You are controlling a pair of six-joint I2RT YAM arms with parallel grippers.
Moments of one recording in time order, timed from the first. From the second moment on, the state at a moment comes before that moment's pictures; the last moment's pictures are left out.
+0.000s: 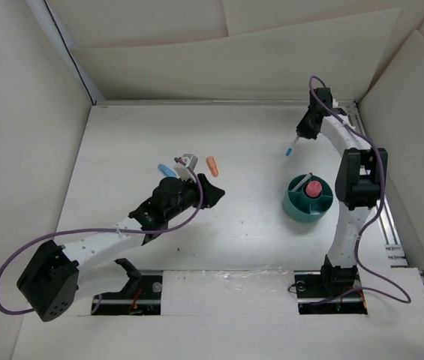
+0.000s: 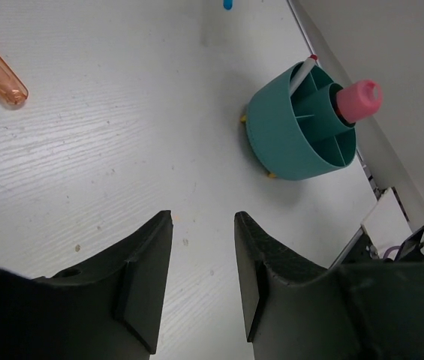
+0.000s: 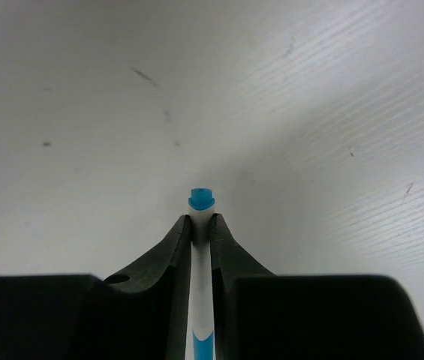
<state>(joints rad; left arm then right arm) -0.75 1.09 0.52 0.31 0.05 -0.67 0.03 2.12 1.77 -0.57 0.14 0.60</state>
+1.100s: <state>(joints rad) -0.76 1.06 0.51 0.33 0.09 -0.69 0.43 1.18 1.04 -0.31 0.86 0.55</state>
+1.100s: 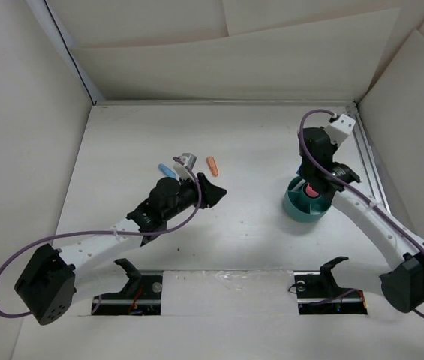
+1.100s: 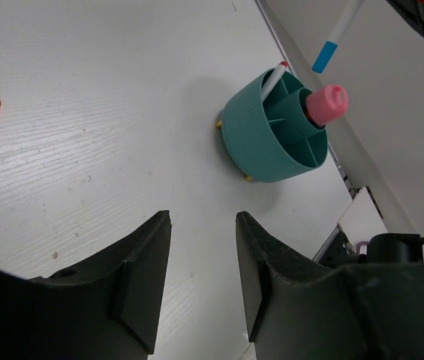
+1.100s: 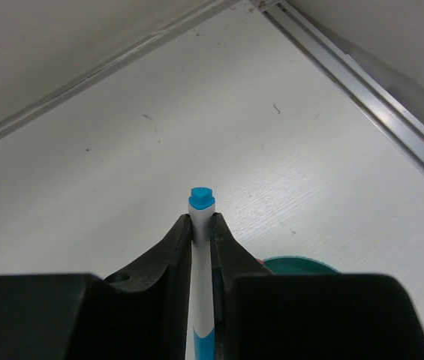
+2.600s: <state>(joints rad) -0.77 0.91 0.46 0.12 -0.13 -0.69 0.62 1.52 1.08 -0.68 1.18 0.97</state>
